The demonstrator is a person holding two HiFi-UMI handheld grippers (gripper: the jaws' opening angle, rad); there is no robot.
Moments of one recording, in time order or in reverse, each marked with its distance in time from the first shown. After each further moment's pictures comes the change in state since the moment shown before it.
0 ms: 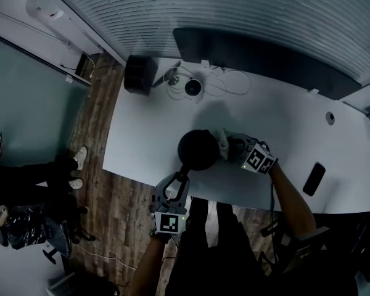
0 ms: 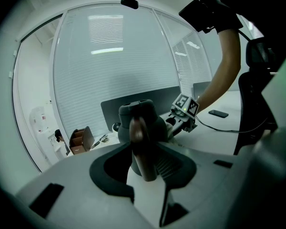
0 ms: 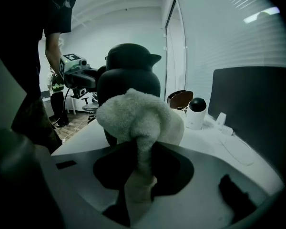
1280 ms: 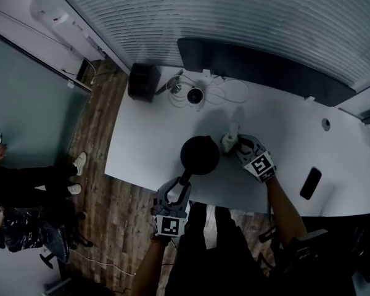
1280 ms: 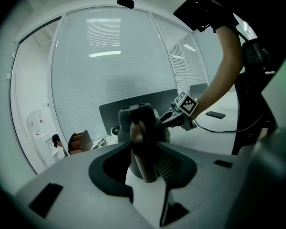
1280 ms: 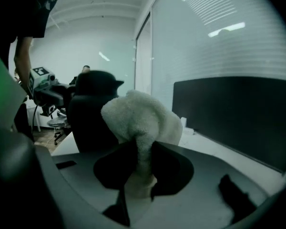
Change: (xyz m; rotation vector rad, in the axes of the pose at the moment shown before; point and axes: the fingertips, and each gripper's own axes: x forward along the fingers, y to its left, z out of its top) left arm -0.009 -0.001 0.000 0.004 -0.027 -0.022; right arm -0.040 -0.046 0.015 0.209 -0.103 -0.358
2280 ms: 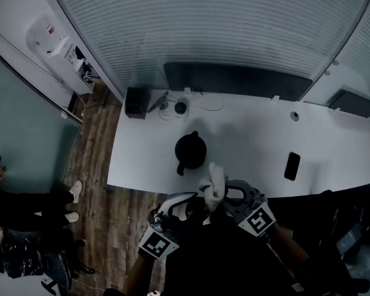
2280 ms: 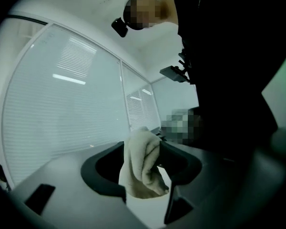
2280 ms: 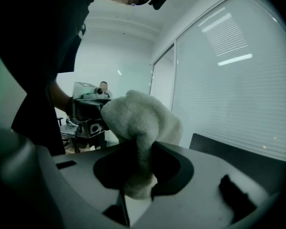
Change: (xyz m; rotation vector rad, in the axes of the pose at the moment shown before) left arm -0.152 -0.073 0.203 0.092 -0.446 -0.564; right arm -0.186 0.210 0.189 -0.131 -0.160 -0.019
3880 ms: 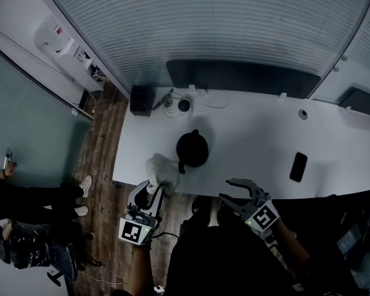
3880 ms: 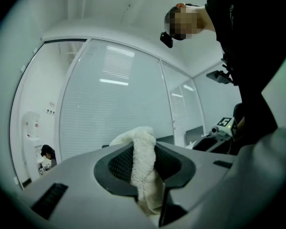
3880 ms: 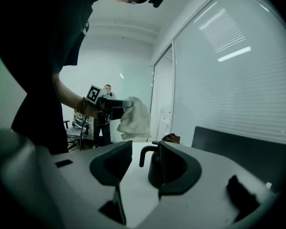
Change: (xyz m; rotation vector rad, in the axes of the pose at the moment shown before) left arm -0.073 0.096 -0.051 -0.174 0.029 0.533; right arm -0.022 -0.009 -0.053 0.019 -0.061 0.074
